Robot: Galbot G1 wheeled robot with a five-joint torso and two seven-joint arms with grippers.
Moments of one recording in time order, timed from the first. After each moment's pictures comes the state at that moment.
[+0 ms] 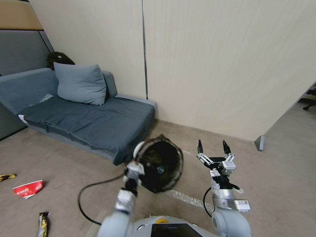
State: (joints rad) left arm 1.89 -1.45 -0.15 -2.36 0.31 0.15 -0.01; right arm -1.77 1.61 0.55 2.32 0.02 0.38 -0.05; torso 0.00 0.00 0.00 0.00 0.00
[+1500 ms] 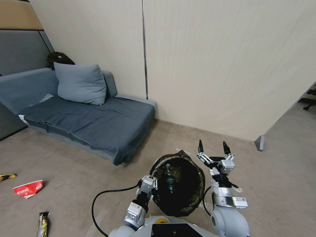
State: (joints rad) left arm 1.90 -1.45 -0.15 -2.36 0.27 0.13 0.04; right arm -1.76 1.61 0.55 2.31 0.01 0.36 -0.02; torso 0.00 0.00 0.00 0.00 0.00
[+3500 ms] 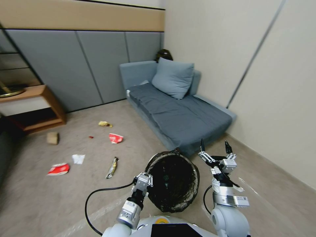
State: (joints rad) left arm 1.90 -1.45 -0.21 -2.38 0.27 0.13 0.05; right arm -1.74 1.61 0.56 2.31 0.02 0.35 -0.01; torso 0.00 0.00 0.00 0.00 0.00
